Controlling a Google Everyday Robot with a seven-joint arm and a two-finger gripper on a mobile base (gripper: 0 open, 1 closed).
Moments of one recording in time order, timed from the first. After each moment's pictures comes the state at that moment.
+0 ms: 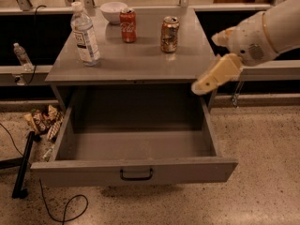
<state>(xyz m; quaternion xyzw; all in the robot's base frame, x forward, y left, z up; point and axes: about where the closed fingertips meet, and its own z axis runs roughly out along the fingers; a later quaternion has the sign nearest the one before) 0.536 -0.133 0.957 -0.51 0.76 0.15 0.37</state>
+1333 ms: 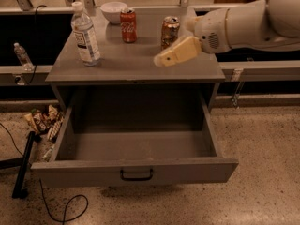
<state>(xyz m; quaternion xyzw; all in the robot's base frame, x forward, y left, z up) 0.604 -0.061 0.978 -0.45 0.71 0.24 0.49</state>
